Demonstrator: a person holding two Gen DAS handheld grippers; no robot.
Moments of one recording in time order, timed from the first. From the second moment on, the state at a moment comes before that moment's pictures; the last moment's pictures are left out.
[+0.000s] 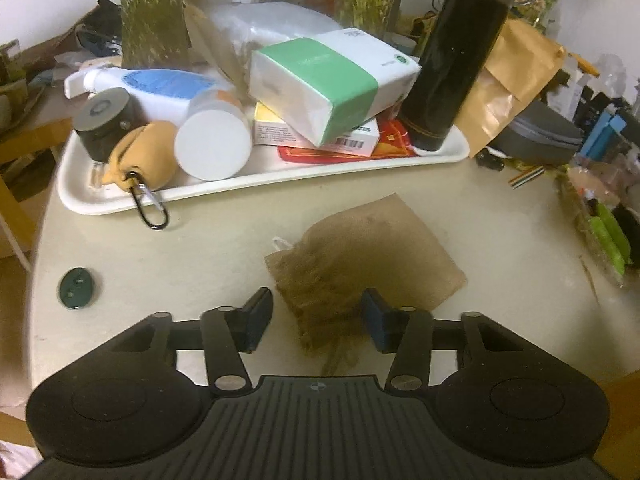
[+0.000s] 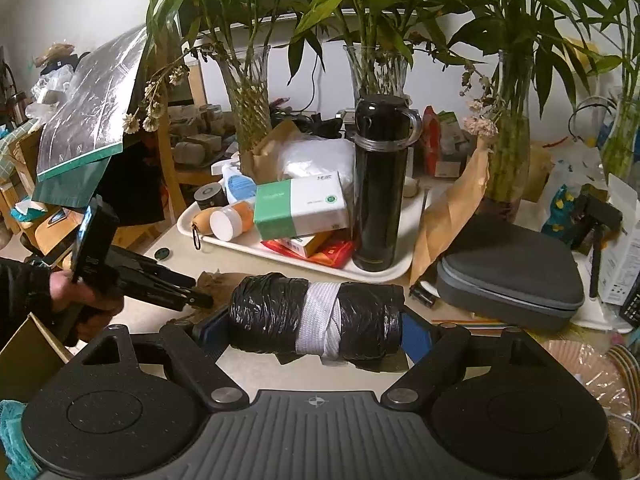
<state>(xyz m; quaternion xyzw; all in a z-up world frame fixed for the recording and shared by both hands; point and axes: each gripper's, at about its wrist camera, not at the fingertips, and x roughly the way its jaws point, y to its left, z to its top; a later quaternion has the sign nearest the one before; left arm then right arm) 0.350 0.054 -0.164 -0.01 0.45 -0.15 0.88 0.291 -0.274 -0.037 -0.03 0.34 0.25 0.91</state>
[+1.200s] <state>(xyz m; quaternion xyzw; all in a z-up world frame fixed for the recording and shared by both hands) 0.283 0.055 -0.050 0.06 0.39 -0.11 0.91 0.268 -0.270 -0.026 -0.02 0.32 0.28 0.90</state>
